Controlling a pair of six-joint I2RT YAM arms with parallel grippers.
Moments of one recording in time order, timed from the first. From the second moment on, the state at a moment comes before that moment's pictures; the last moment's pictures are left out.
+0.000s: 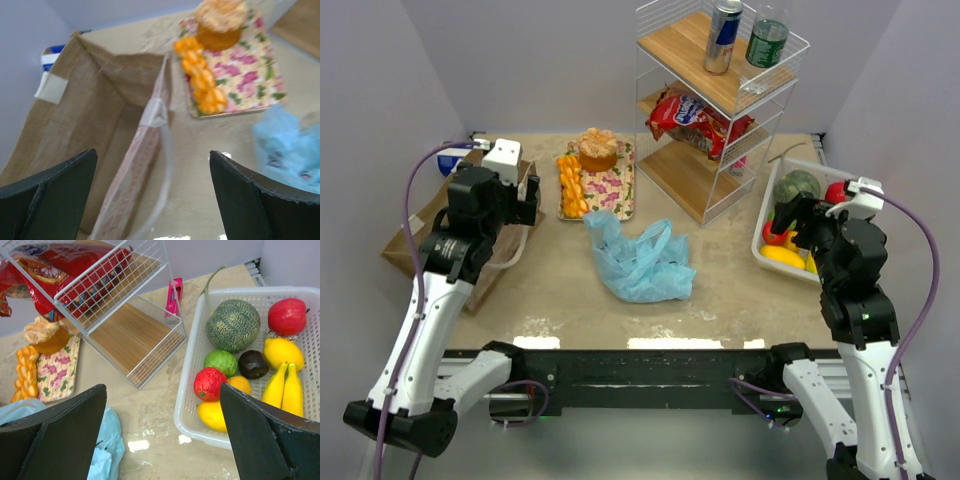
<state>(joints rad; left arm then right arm) -0.23 0.93 1.21 -0.66 -0.21 0.09 0.10 0.64 1.02 -0.56 0.19 0.30</state>
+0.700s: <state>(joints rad) -0.21 1.08 1.14 -0.84 -0.44 0.08 0.10 0.68 0.92 -0.61 -0.19 0.37</state>
